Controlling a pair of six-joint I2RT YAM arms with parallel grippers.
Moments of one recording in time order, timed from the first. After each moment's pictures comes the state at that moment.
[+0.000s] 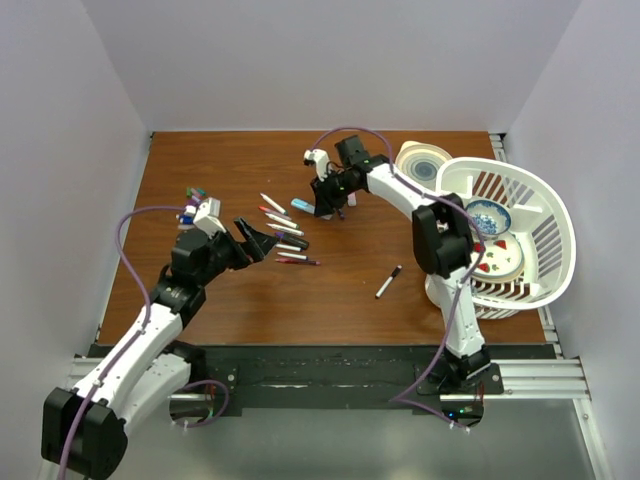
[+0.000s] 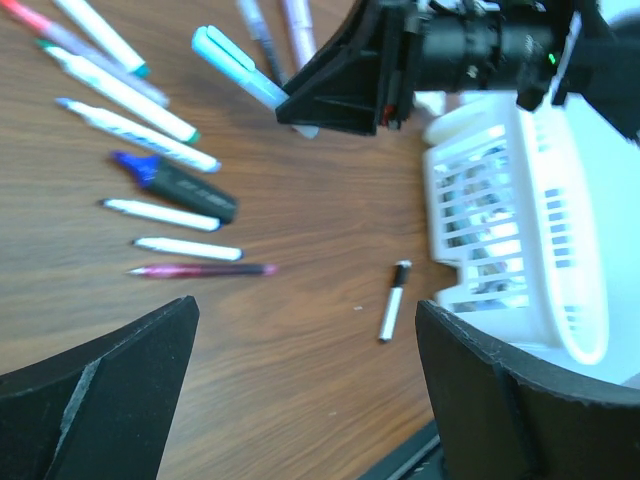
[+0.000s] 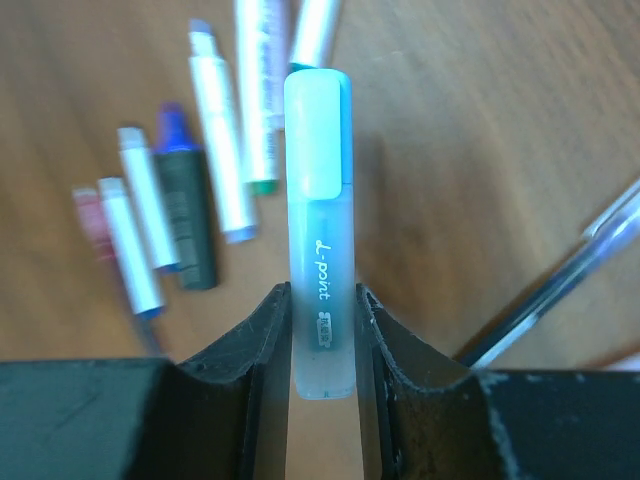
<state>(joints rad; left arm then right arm) -0.31 0.82 0.47 0.02 0.23 -0.77 0.48 2.29 1.92 -0.61 -0.56 -0.31</state>
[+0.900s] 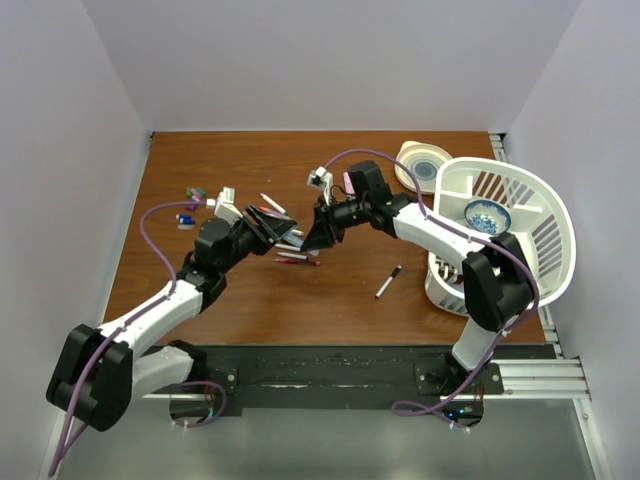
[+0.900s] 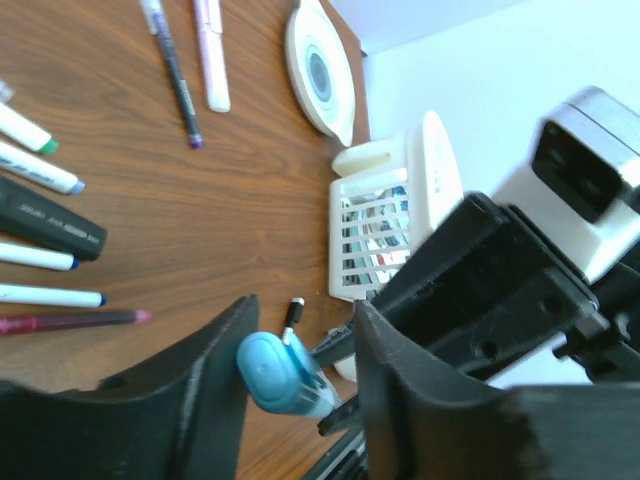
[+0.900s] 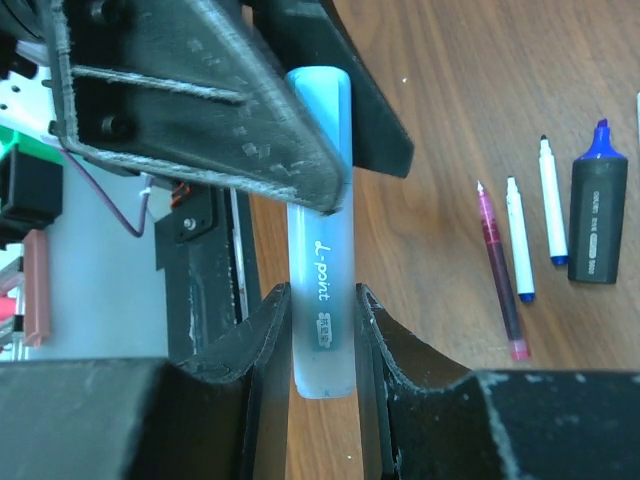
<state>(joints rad) -0.42 1.11 0.49 0.42 0.21 -1.10 0.59 1.73 1.27 -0.21 -0.92 0.08</state>
